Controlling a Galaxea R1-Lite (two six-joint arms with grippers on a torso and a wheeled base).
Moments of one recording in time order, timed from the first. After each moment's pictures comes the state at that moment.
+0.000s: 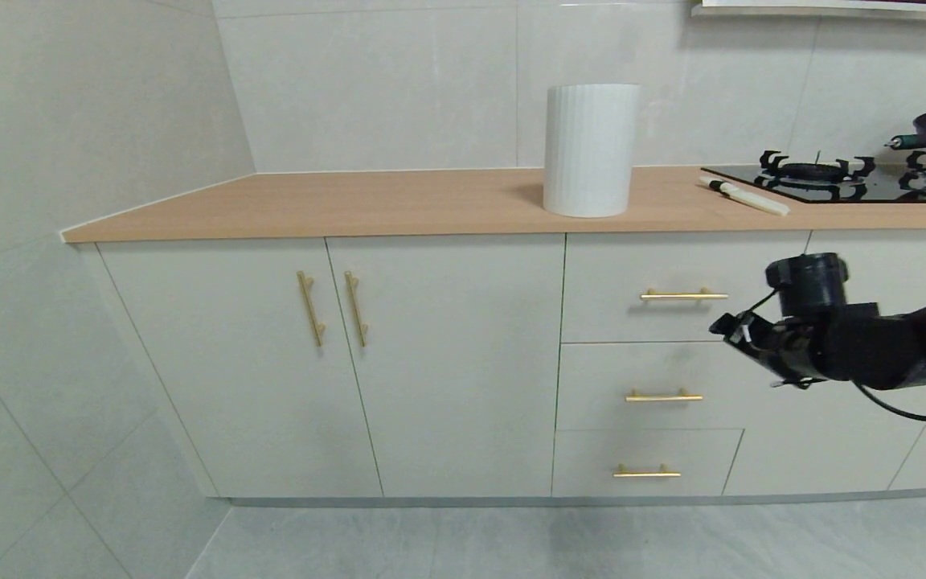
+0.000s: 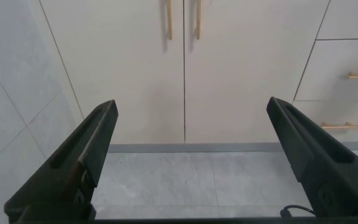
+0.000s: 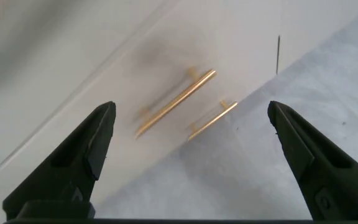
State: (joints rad) left arm 0.00 0.00 0.00 0.00 -0.01 0.00; right arm 0.11 1.97 -1.06 -0.32 -0.27 0.66
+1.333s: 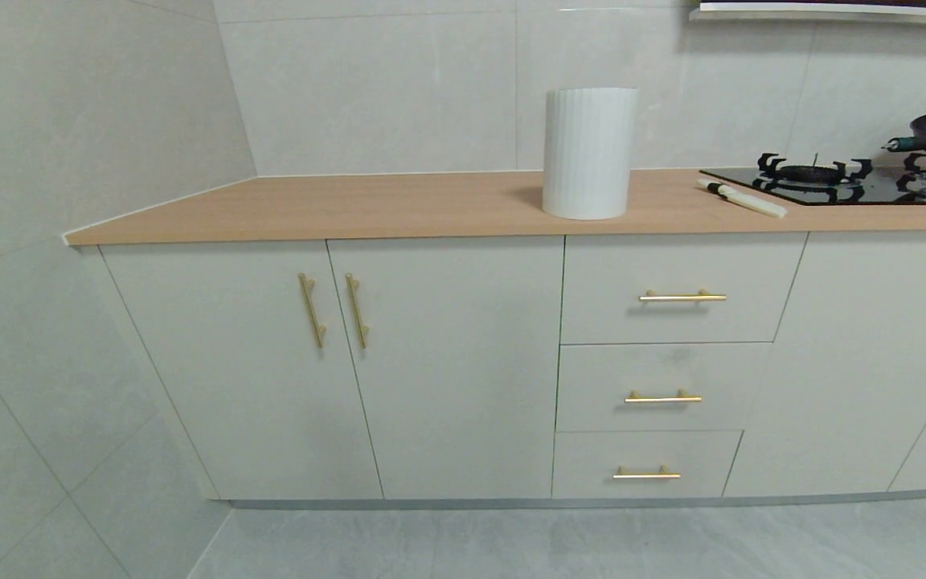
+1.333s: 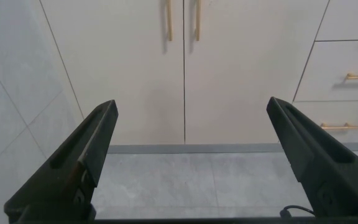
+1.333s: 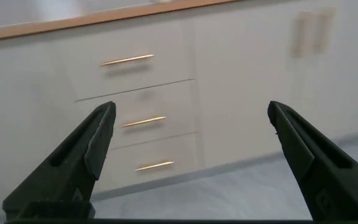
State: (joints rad) left arm 0.00 0.00 0.00 0.00 -0.01 0.00; right arm 0.00 0.03 -0.18 0.04 -0.09 0.07
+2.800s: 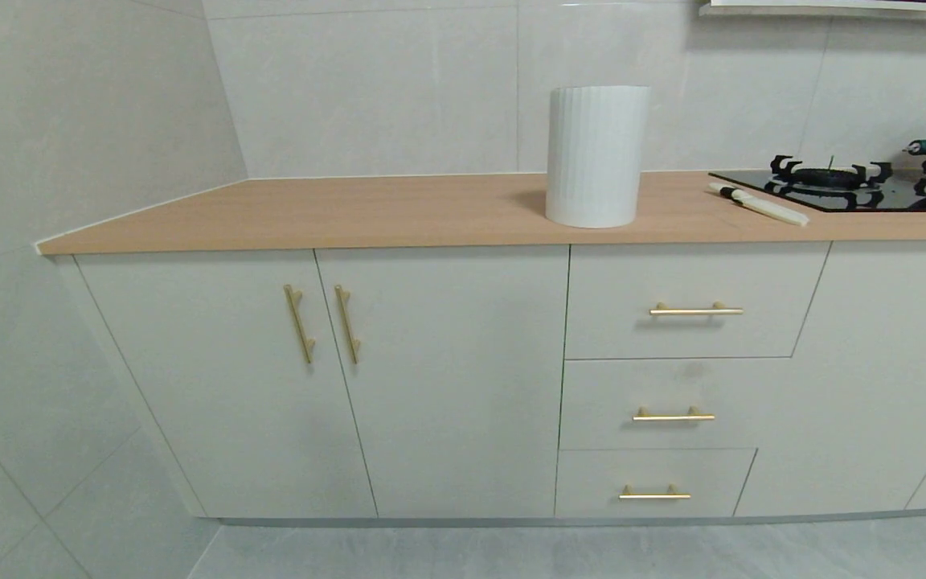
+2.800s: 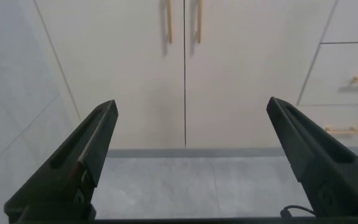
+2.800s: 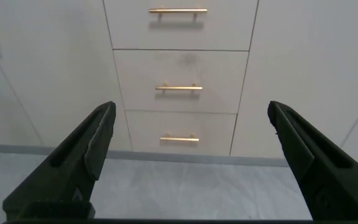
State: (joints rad) left arm 0.00 0.00 0.00 0.00 -0.01 0.01; right arm 0.00 0.00 0.00 0.00 0.05 0.00
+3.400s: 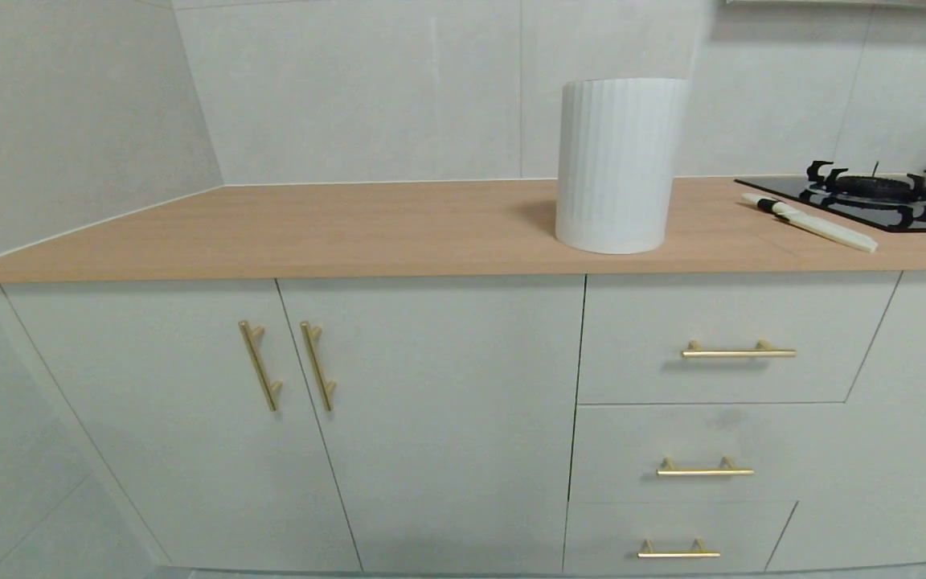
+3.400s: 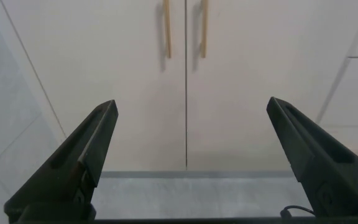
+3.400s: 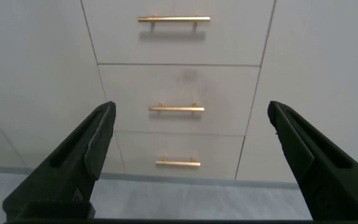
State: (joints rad) left arm 0.00 0.00 0.00 0.00 -0.01 0.01; right arm 0.00 0.00 0.00 0.00 0.05 0.00
